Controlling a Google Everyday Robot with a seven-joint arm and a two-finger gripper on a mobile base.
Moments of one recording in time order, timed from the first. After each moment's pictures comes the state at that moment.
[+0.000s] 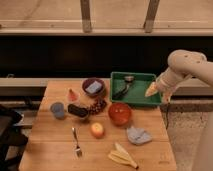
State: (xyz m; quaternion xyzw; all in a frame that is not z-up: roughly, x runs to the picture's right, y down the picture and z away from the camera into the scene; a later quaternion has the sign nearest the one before) arm 0.278 0.038 0.734 -0.22 0.17 0.78 0.56
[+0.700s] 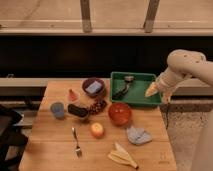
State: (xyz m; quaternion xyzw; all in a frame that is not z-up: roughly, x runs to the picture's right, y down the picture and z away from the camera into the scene) arm 0.271 0.042 0.738 -0.23 0.18 0.77 0.57
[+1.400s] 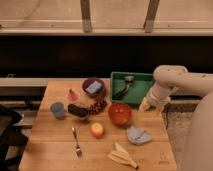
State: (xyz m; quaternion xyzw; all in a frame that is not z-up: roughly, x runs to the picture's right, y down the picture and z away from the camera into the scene) arm 0.246 0.125 0.755 -0.27 0.24 0.74 0.57
